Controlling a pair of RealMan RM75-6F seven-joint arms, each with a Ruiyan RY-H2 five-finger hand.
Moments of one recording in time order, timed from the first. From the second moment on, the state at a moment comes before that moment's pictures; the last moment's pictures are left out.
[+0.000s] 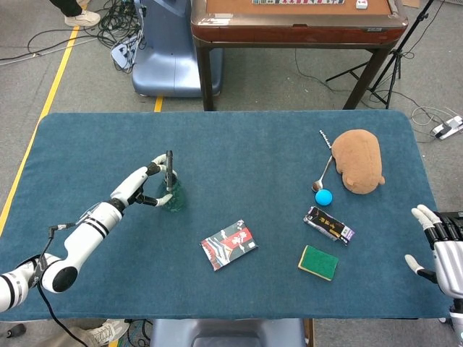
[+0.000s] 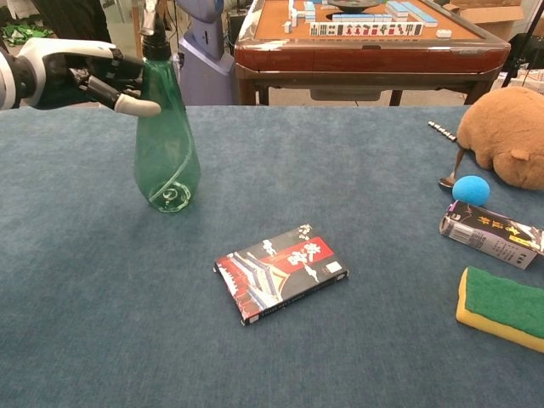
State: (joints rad) left arm -0.85 -1.22 -0.23 -1.53 1.11 0.68 -0.61; right arm 0.00 -1.02 0.05 -1.70 -1.53 1.56 -0.09
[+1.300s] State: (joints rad) left arm -0.74 -1.18 -0.23 -1.49 1.28 0.72 -0.69; right arm 0.00 -1.02 0.06 -1.69 -1.53 1.56 -0.08
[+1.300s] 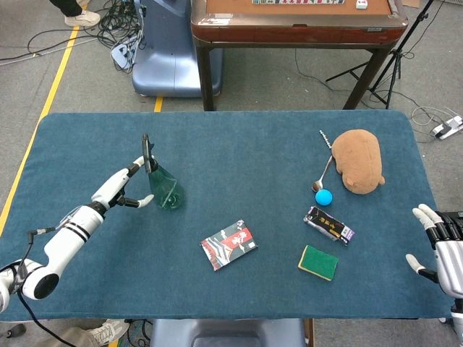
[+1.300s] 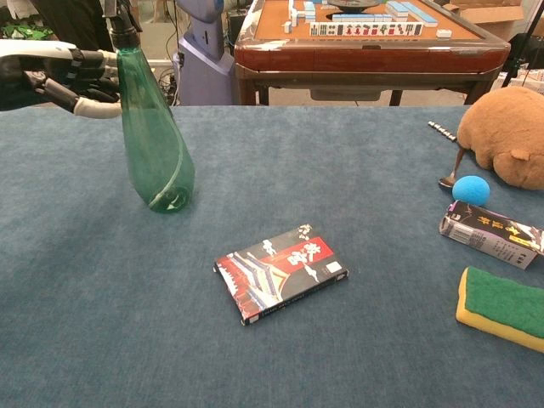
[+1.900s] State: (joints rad) left arm -0.50 -1.12 -0.18 -1.58 1.25 1.17 -0.24; right arm 0.02 -1.05 0.06 -1.66 -1.54 1.54 -0.05
